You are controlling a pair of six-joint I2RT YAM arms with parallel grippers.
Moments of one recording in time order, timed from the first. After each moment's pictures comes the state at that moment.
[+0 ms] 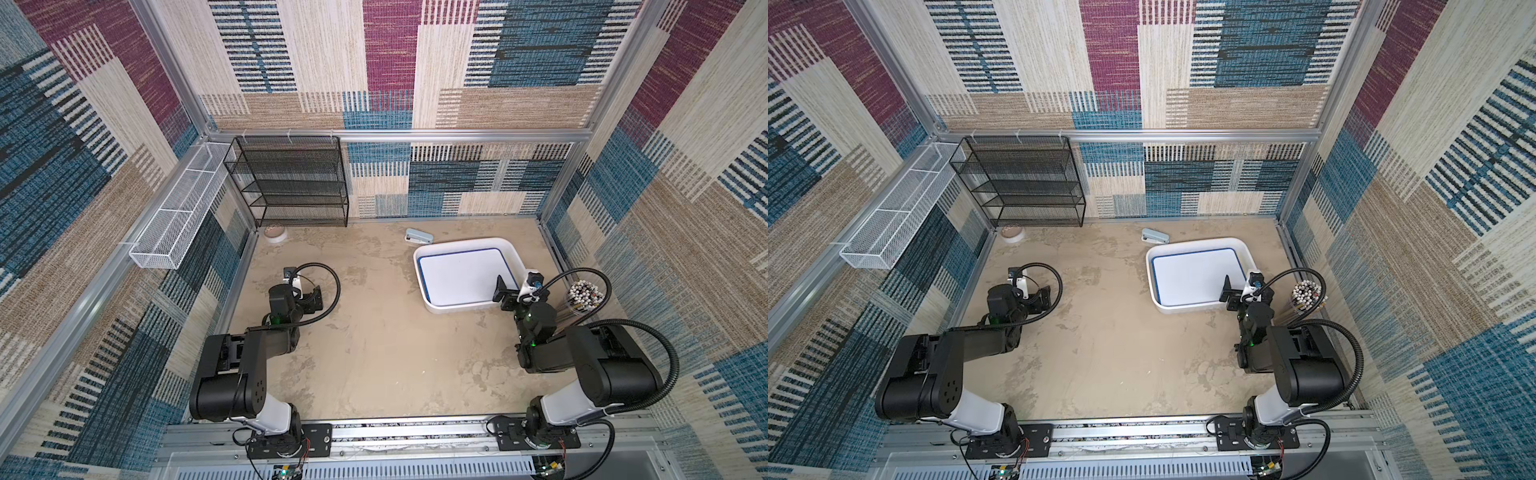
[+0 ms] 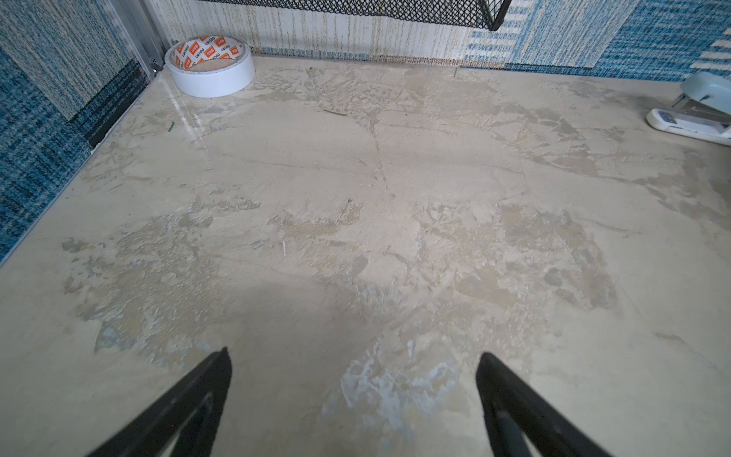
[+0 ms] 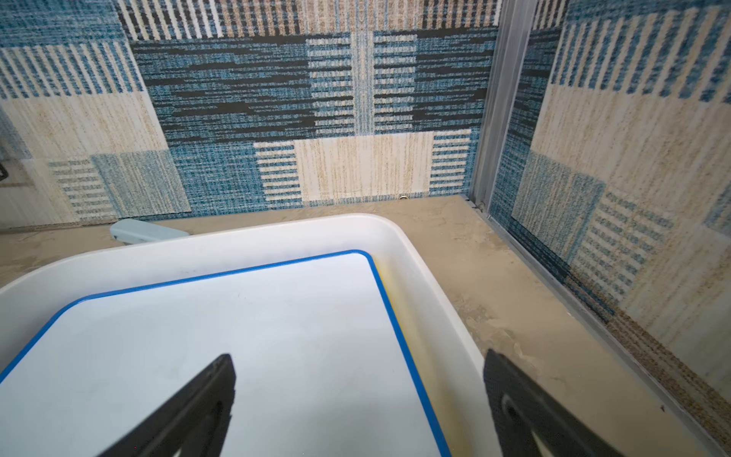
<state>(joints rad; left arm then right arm) 0.06 1.53 0.47 0.59 0.06 -0.03 0.00 1.54 0.20 1.28 0.09 0.04</state>
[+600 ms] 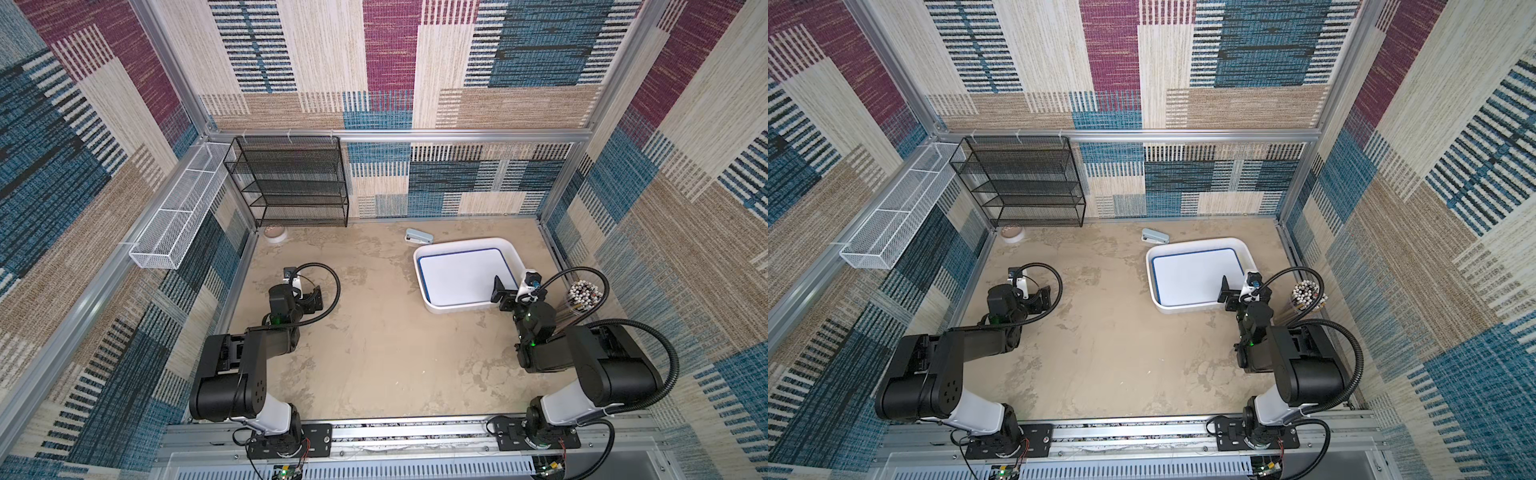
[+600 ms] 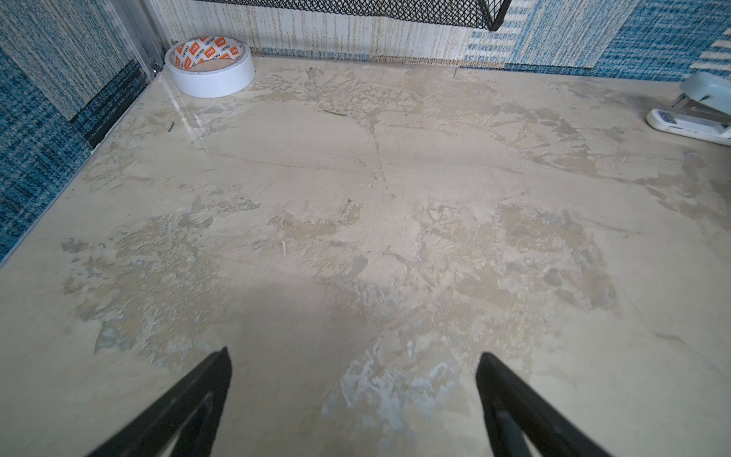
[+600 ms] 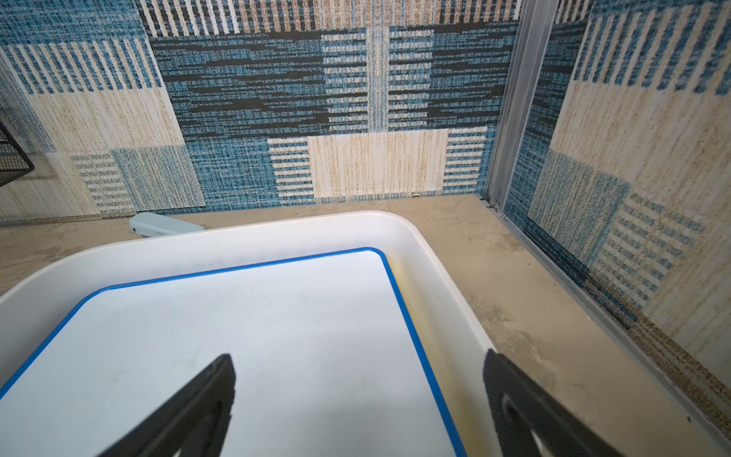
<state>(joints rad) 0.06 1.53 0.47 0.59 0.06 -0.03 0.00 1.54 0.21 1.26 0.06 0.04</state>
